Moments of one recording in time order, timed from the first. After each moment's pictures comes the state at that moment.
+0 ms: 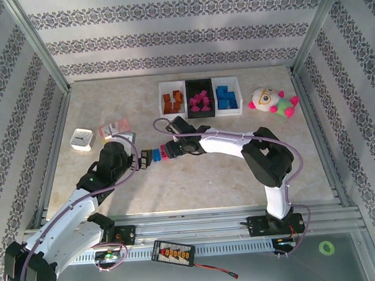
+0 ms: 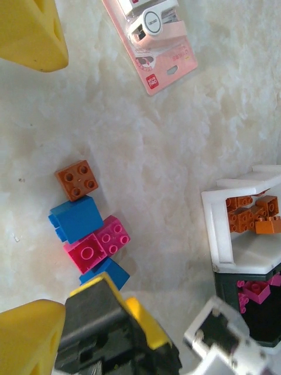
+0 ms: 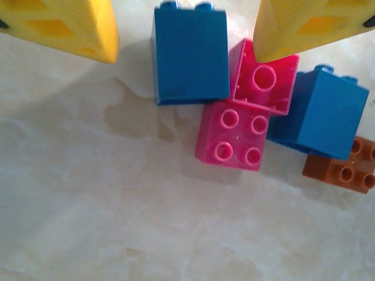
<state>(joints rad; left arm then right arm) -0.43 0.83 0.53 -0.27 -0.12 -0.18 0.80 1.95 1.30 -0.36 -0.02 0.39</state>
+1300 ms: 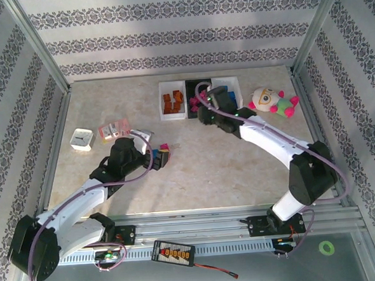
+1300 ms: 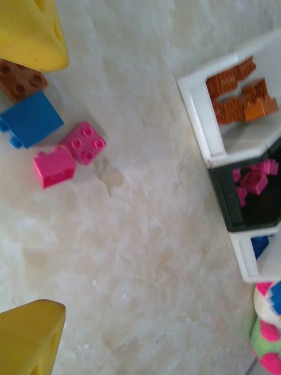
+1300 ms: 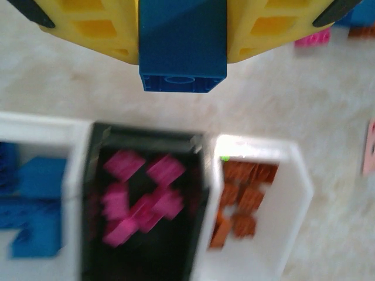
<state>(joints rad) -0.50 1.05 0.53 0.02 0.12 -0.11 0.49 1.57 1.22 -0.36 0.12 0.41</state>
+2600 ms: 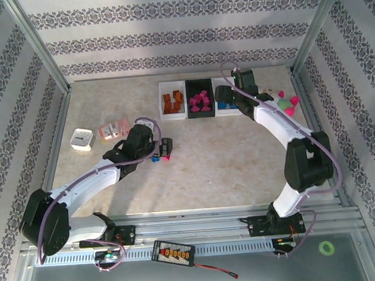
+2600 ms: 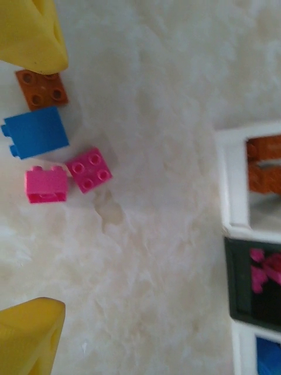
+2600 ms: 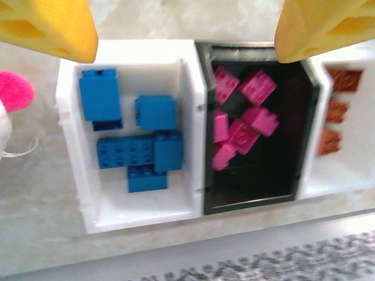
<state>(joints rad) -0.56 1.28 0.78 -0.25 -0.14 -0.42 0.26 1.65 1.29 -0.30 0.02 0.34</state>
